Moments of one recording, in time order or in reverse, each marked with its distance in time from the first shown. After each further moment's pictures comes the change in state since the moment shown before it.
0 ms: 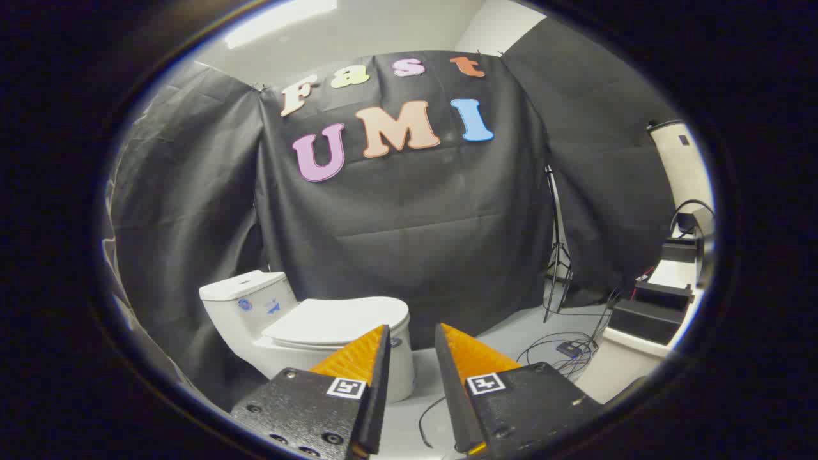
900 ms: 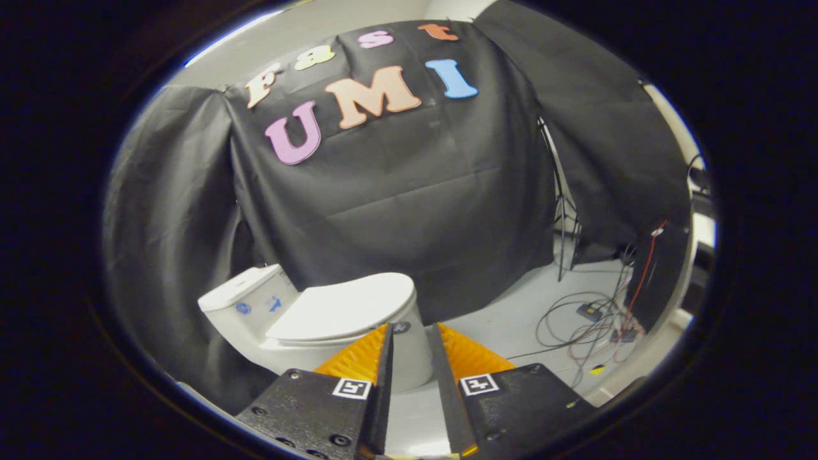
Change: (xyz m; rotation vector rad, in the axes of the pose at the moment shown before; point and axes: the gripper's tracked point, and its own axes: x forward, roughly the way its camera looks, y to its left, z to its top) arm 0.076 0.010 -0.014 0.207 0.170 0.058
